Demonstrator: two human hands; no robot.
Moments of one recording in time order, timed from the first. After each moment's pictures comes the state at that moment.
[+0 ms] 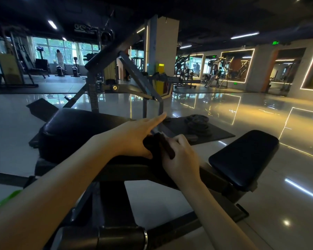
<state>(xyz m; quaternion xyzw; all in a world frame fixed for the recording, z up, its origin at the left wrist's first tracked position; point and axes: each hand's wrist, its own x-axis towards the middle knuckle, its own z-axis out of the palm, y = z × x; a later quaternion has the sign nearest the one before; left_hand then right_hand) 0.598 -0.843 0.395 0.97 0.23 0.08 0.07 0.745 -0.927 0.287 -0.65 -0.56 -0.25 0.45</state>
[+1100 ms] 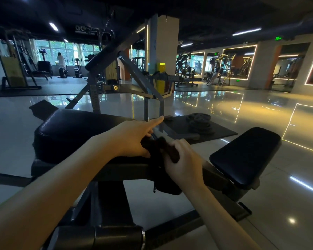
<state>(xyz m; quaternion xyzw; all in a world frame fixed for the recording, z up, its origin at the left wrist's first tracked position) 0.602 -0.841 0.391 0.97 0.24 0.07 0.05 0.747 -0.942 0.279 -0.64 -0.56 -0.21 0.49</state>
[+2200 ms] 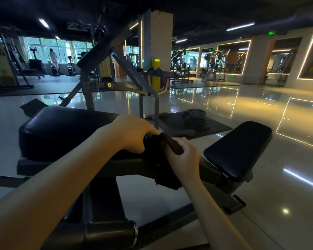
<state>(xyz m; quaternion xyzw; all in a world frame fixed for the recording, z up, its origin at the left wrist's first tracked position) 0.626 -0.859 0.401 0.97 0.21 0.00 -0.14 0.765 -0.946 0.271 -0.60 -0.50 -0.07 0.62</state>
